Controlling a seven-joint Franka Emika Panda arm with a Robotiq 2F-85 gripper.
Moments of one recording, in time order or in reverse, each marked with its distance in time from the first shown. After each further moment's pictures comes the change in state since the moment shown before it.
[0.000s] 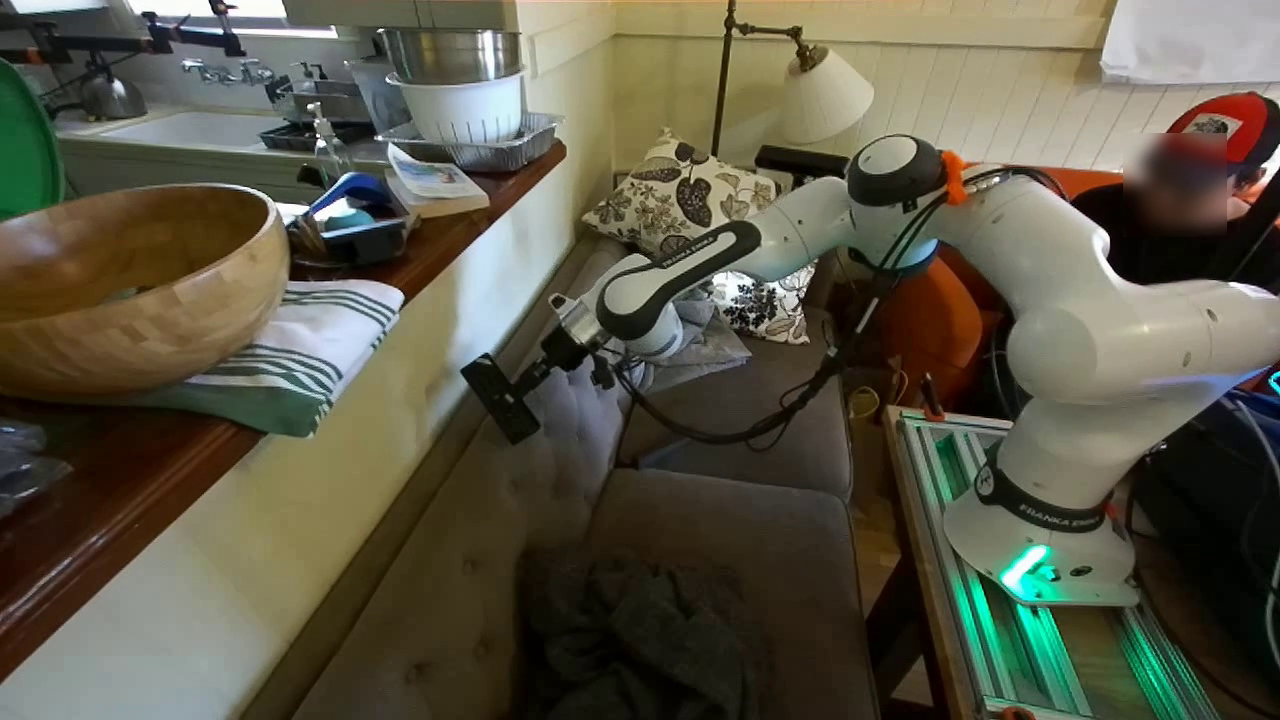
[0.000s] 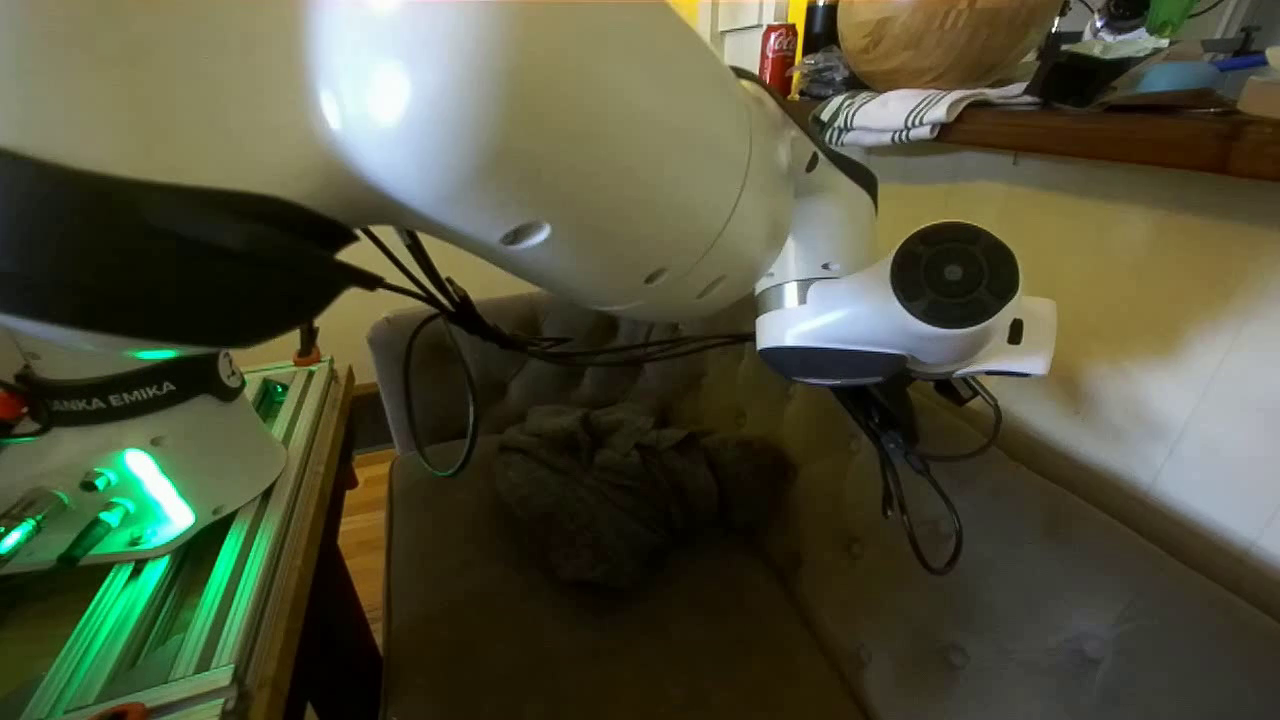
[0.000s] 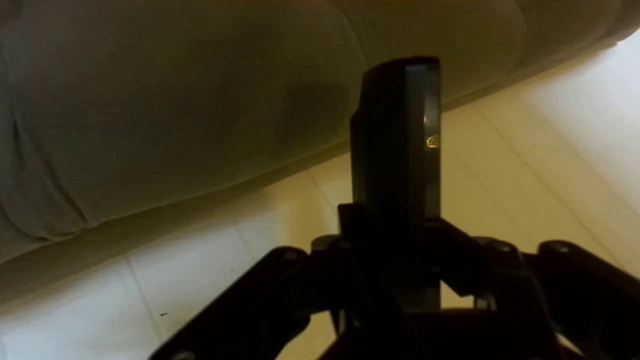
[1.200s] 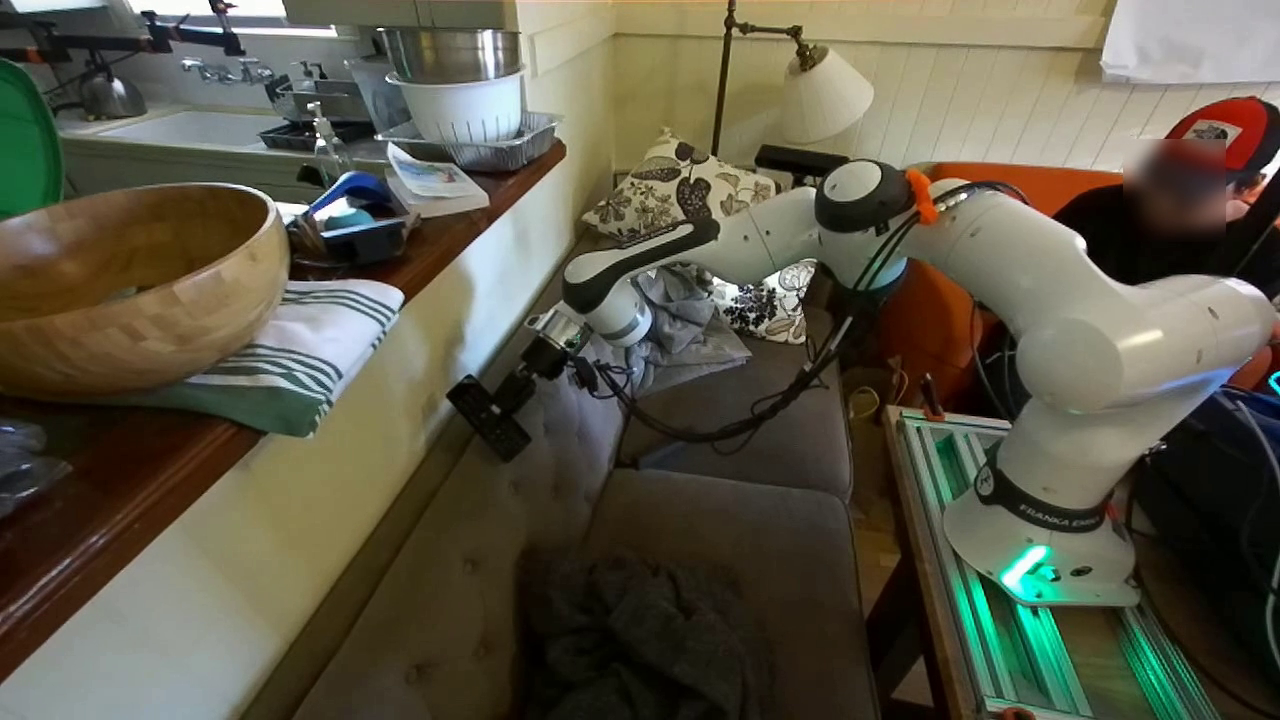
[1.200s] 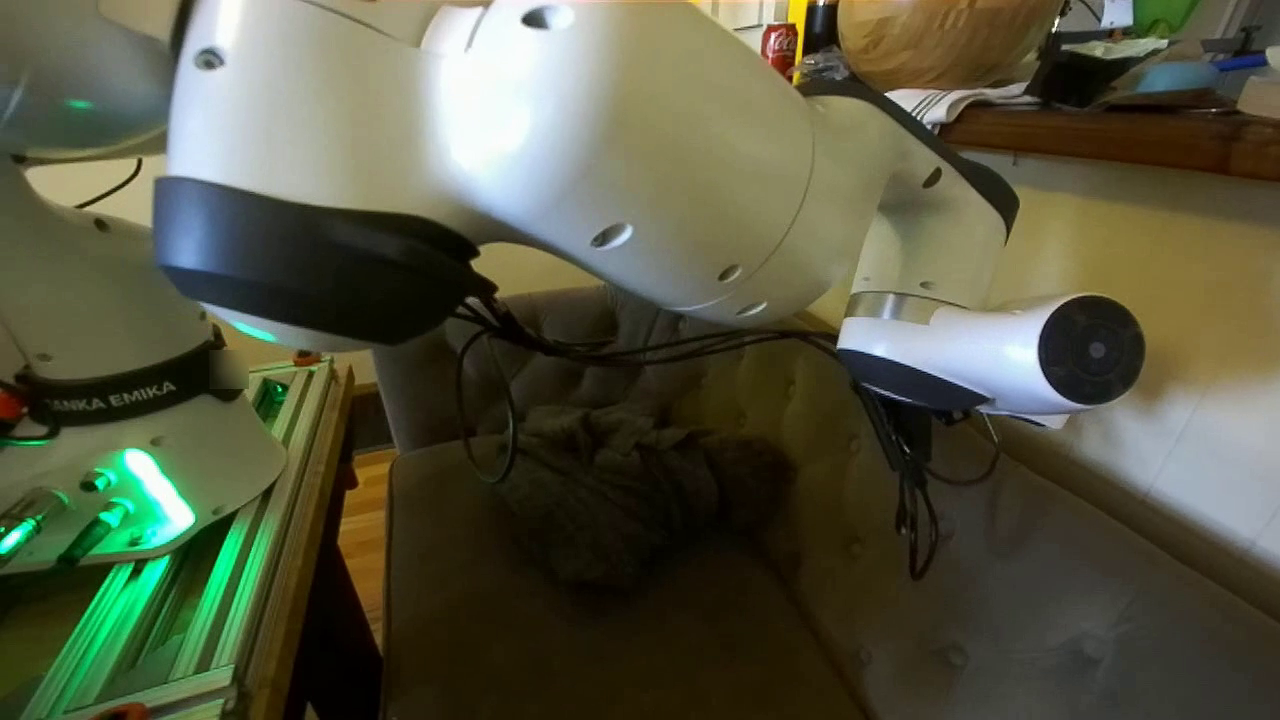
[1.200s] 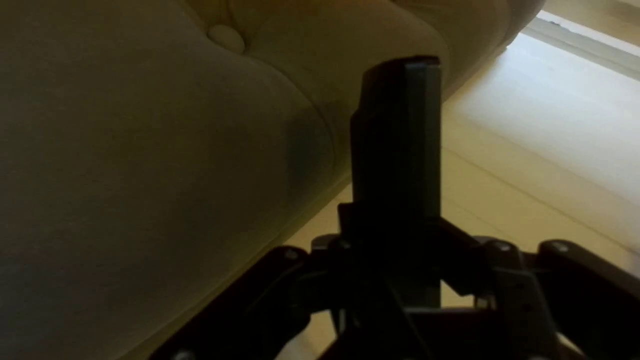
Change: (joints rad) arm 0.171 0.055 -0.048 0.365 0.328 -0.473 -0.037
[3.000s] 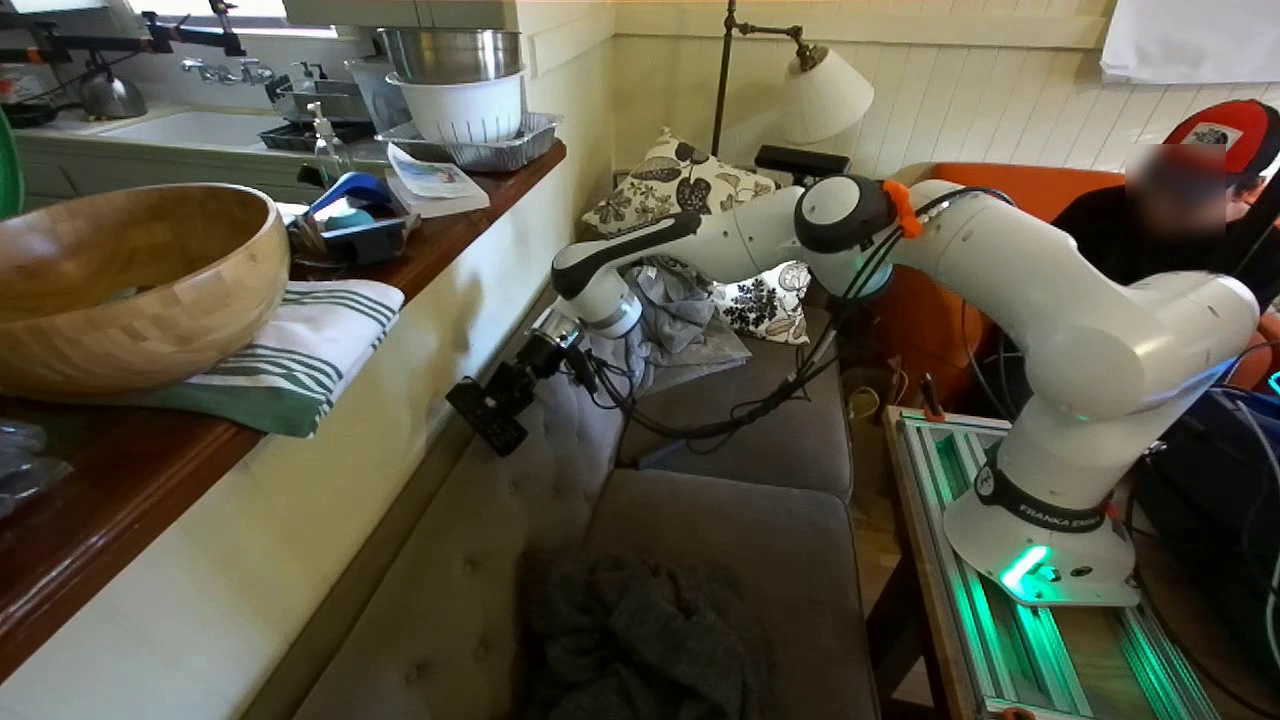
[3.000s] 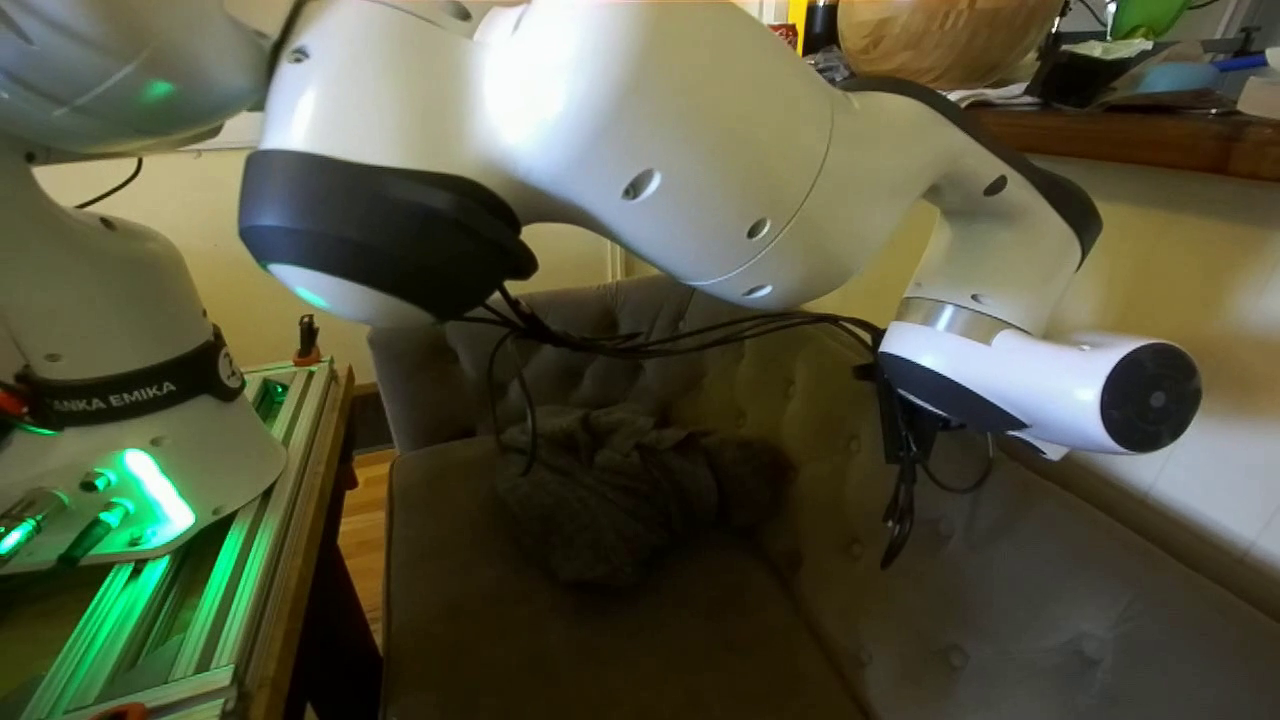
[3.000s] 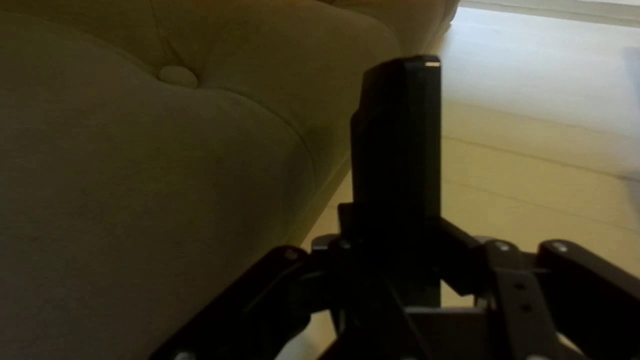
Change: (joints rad) arm 0.129 -0.013 -0.131 0.220 0.270 -0.241 0.101
